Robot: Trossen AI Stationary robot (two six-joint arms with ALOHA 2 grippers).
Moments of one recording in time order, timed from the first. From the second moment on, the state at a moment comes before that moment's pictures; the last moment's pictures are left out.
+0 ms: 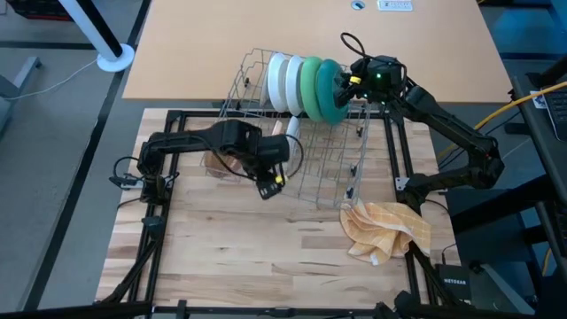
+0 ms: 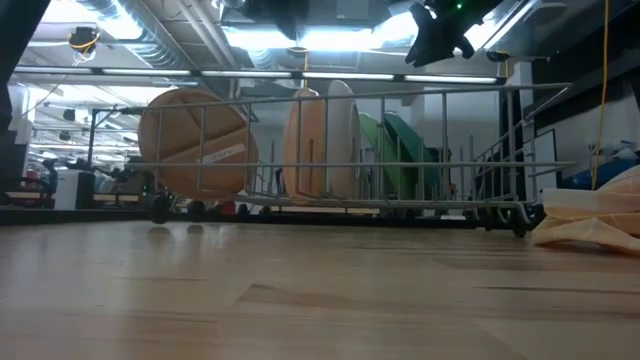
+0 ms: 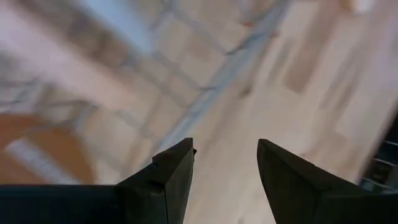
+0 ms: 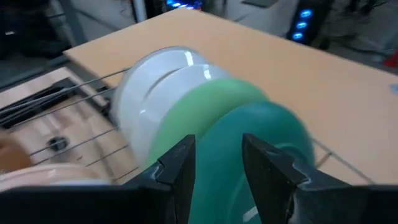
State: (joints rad) left arm 0.00 1.92 2.16 -1.47 -0.01 -0.46; right arm -0.70 1.27 1.34 -0.45 0.14 0.05
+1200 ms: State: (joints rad) left arm 0.56 1.86 2.20 -1.57 -0.05 -0.43; right arm -0.70 1.27 1.34 -0.66 -0.01 -0.01
